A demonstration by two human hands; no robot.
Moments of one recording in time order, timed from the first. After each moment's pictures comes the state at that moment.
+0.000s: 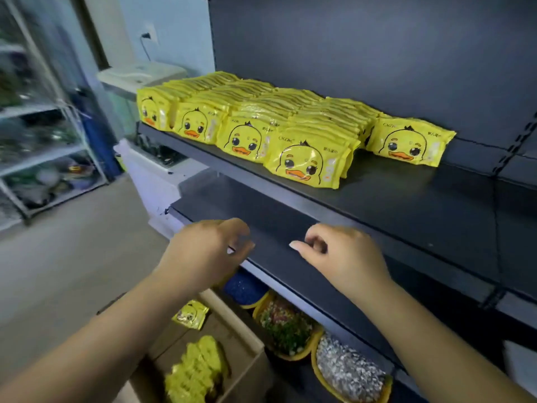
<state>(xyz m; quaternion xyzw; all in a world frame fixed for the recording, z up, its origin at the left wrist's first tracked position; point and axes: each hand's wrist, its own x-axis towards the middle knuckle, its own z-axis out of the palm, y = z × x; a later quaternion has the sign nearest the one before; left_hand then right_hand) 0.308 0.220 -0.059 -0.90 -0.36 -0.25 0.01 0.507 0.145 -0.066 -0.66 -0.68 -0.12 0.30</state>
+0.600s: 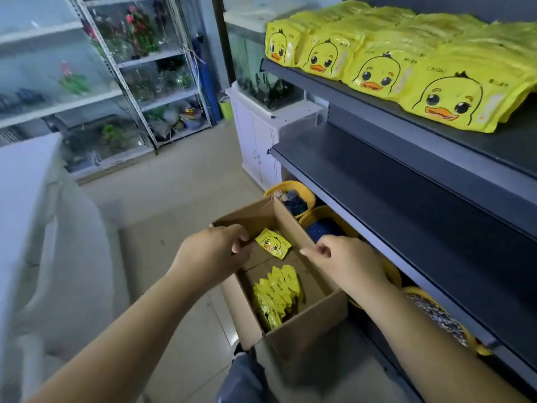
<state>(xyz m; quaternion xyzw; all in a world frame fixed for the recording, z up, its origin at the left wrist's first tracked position) 0.130 0.121 -0.111 -0.78 -0.61 -0.10 -0.05 0.353 0.115 -0.144 -0.63 -0.75 0.14 0.15</state>
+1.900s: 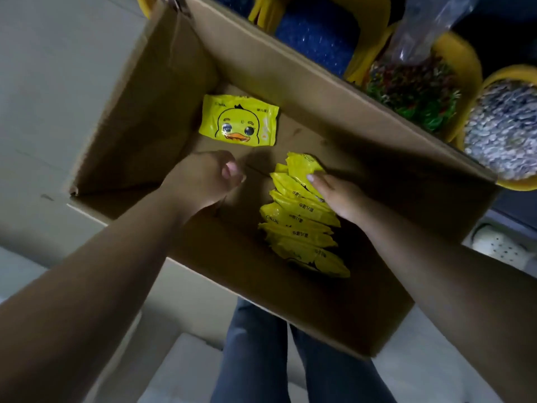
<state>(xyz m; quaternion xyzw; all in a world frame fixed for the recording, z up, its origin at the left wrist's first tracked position) 0.094 0.450 -0.528 -0.76 -0.49 0.22 -0.37 0.278 0.306 -0.602 -0.78 -0.30 0.55 0.01</state>
